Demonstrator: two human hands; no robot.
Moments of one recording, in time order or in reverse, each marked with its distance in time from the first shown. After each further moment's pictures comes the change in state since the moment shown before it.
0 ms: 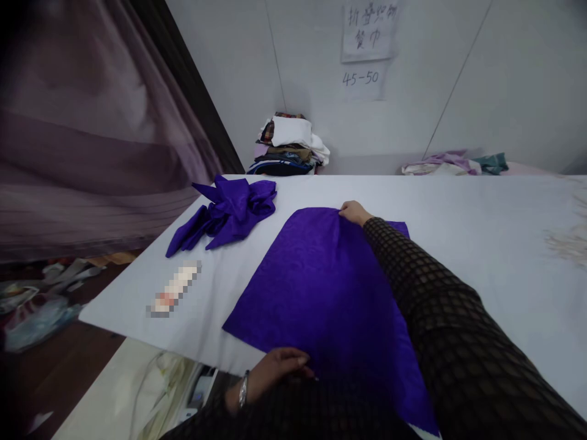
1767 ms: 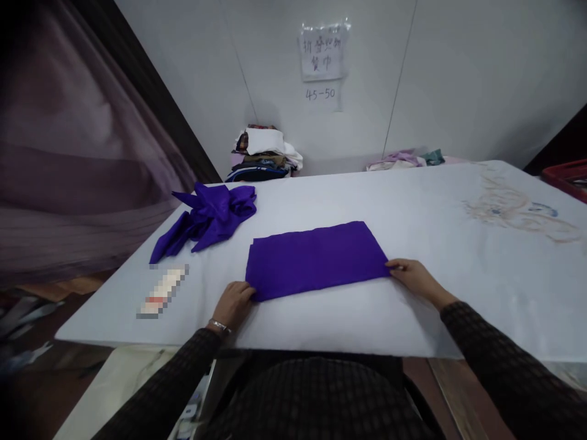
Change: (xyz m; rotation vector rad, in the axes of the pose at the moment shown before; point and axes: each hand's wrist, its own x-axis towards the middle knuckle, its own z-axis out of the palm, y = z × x) left_hand 0.001 0.040 -0.104 1.624 0.662 0.852; right_hand -0.304 0.155 0.008 0.531 0.196 0.170
